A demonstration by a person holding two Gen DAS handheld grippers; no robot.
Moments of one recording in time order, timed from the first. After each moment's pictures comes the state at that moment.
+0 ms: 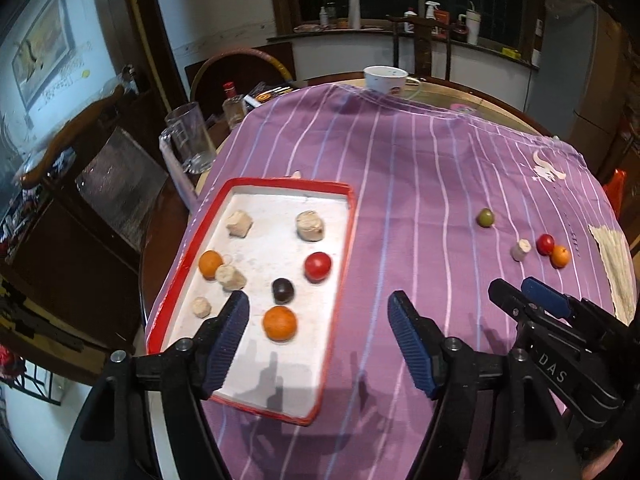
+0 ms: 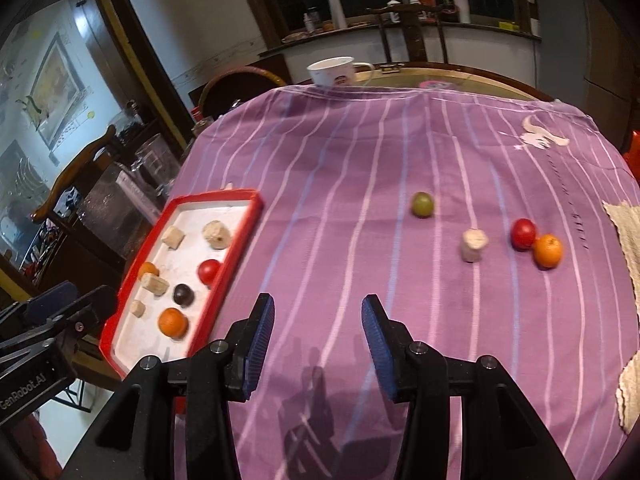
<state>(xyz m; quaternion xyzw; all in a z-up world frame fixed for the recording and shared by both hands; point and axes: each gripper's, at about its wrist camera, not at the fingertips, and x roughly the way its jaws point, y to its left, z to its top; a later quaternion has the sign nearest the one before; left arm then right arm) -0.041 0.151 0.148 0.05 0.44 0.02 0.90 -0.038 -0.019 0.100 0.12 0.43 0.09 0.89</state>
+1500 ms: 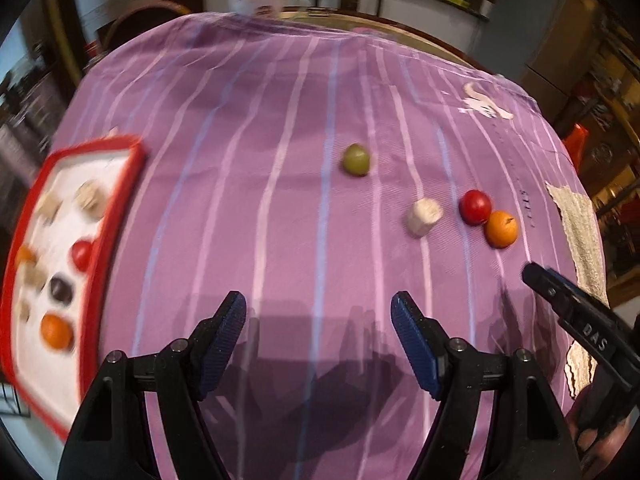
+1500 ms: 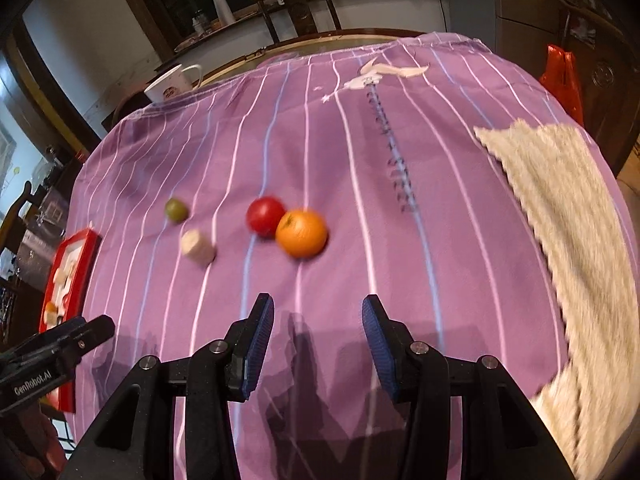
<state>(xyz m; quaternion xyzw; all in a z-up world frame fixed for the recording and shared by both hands) 0.032 -0.005 0.047 0.02 0.53 -0.11 0.84 -0.025 -0.225 0.034 0.17 0.47 -0.02 0.87</state>
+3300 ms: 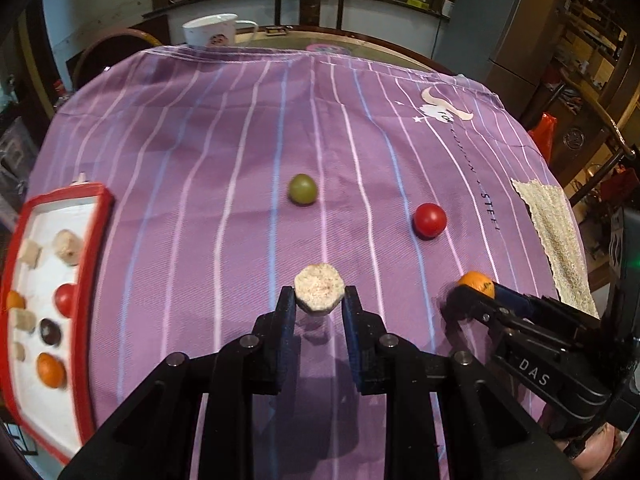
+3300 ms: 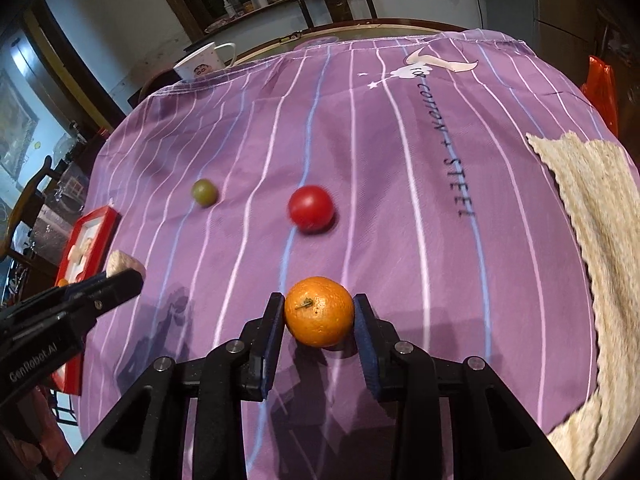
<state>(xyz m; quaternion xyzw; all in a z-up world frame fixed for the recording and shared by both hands) 0.025 -0.022 0.067 0.04 0.50 -0.15 0.85 -0.016 -0.202 0.028 0.16 0.49 0.04 0.86</state>
